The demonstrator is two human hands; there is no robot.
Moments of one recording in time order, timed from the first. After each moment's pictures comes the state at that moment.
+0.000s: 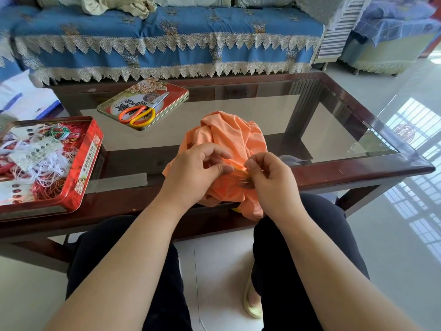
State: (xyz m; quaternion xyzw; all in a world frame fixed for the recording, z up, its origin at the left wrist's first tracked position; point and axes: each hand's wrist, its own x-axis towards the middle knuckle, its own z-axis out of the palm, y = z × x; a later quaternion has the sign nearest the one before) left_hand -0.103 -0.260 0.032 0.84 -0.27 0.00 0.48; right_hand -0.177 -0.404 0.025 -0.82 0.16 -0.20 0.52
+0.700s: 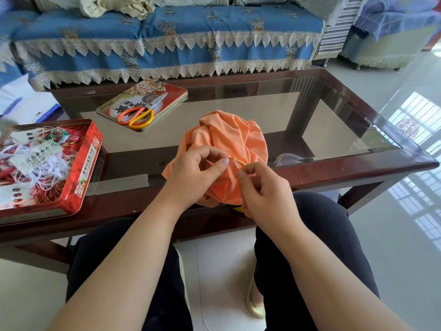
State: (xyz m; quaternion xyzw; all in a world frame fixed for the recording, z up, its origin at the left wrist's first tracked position) left_hand -0.102 -0.260 0.028 0.80 -0.24 -0.07 0.55; right_hand -0.195 -0.395 0.017 -0.84 0.11 -0.19 0.49
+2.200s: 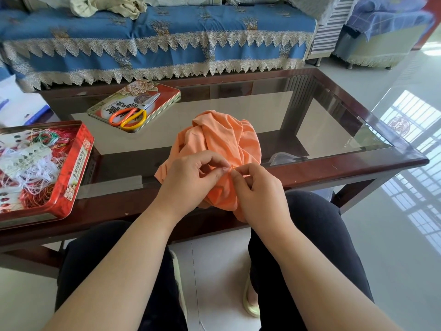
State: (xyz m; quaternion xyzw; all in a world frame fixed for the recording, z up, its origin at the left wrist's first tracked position) left_hand -0.113 -0.264 0.032 0.83 -0.32 0.00 0.47; right_hand -0.189 -0.394 0.016 -0.86 0.17 -0.17 0.45
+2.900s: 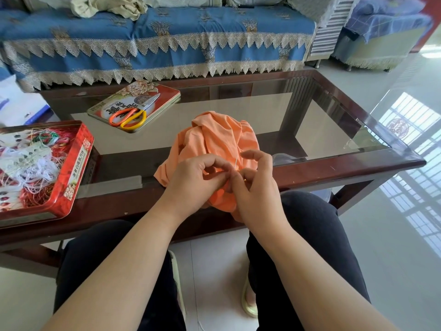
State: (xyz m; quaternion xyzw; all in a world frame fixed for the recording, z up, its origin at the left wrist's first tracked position) left_hand -0.121 -0.269 0.035 0.82 -0.30 -0.04 0.49; right_hand -0.193 -0.389 0.019 -0.82 0.12 -0.20 0.53
